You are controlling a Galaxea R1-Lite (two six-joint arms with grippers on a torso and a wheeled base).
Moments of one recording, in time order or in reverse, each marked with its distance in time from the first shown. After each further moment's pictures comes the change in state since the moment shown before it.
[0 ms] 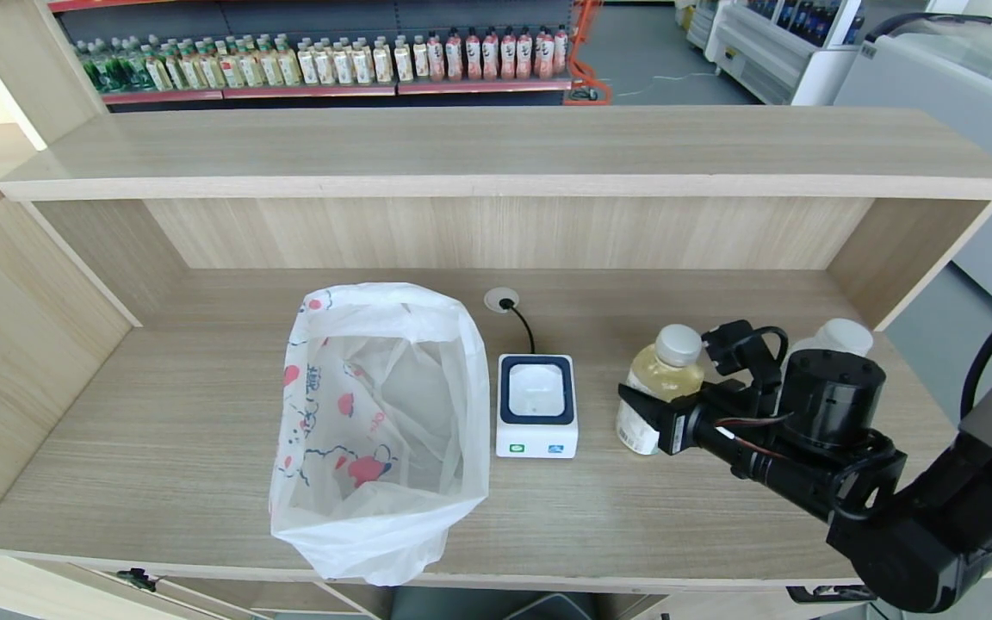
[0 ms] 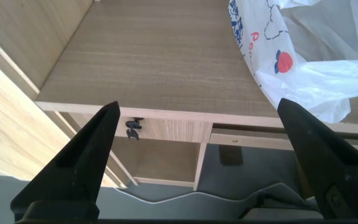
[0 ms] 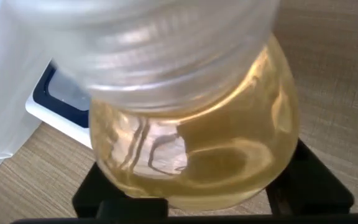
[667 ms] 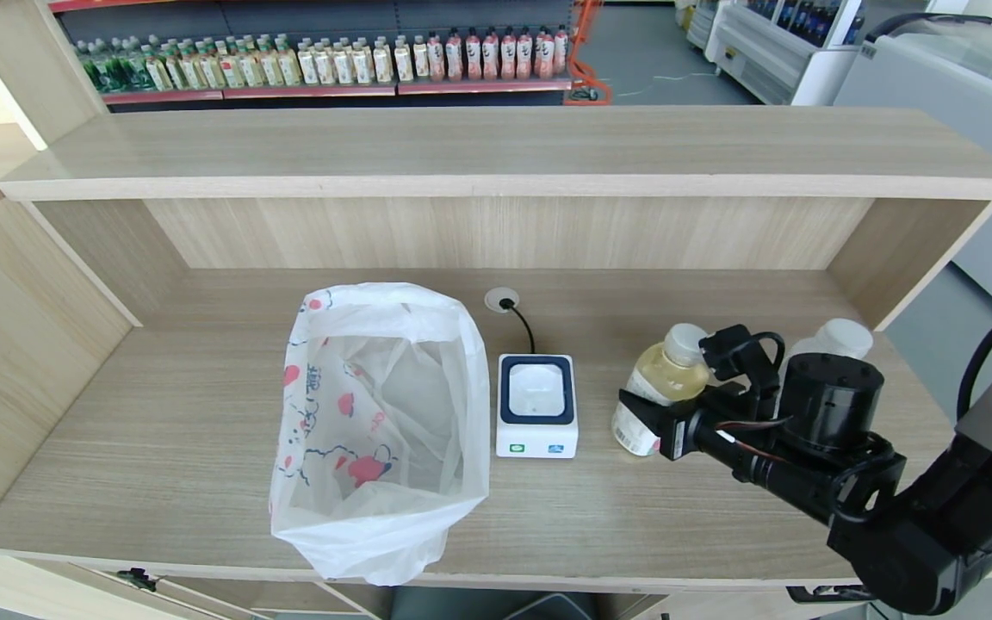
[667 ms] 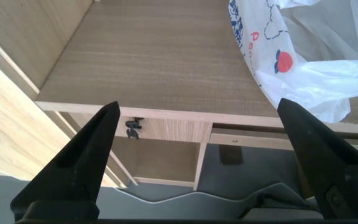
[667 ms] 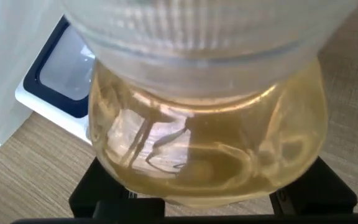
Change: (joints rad) left arm 0.000 0.000 0.000 0.000 0.000 0.000; right arm -0.007 0.005 0.011 0.001 -0.003 -0.046
